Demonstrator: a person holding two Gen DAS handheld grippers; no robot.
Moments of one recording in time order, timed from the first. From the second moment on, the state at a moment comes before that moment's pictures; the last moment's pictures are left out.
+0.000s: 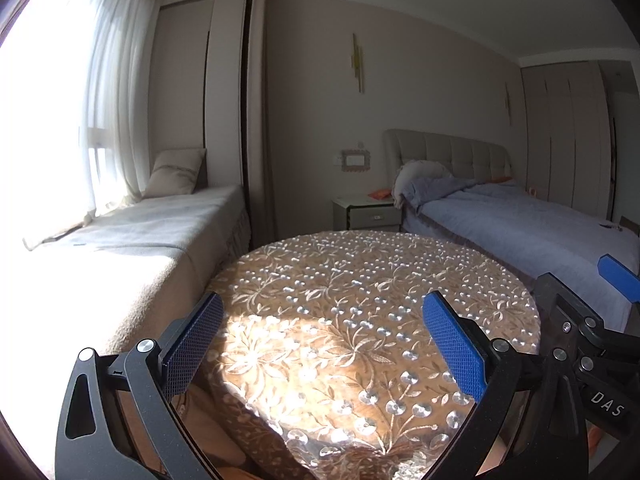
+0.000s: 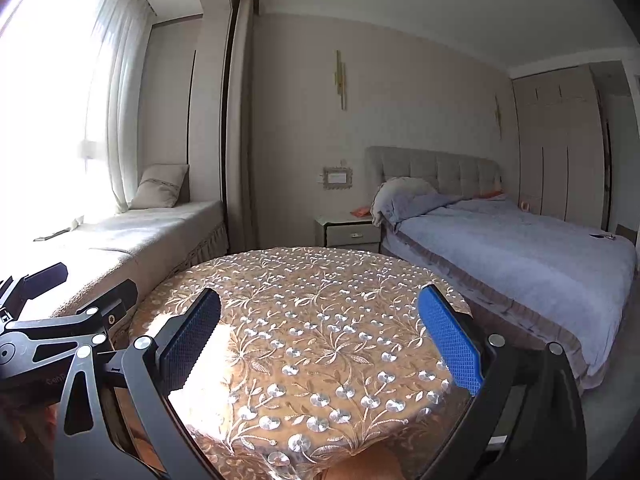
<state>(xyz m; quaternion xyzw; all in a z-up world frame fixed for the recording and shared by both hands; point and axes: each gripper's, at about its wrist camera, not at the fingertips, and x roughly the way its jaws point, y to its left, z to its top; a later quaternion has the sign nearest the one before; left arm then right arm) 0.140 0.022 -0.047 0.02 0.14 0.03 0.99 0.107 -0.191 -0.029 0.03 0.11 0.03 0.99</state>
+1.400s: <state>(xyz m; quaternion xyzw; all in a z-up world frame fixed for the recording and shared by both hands) 0.130 0.021 -0.044 0.01 0.13 0.04 0.99 0.106 -0.191 -0.029 0.02 0.11 0.03 0.99</state>
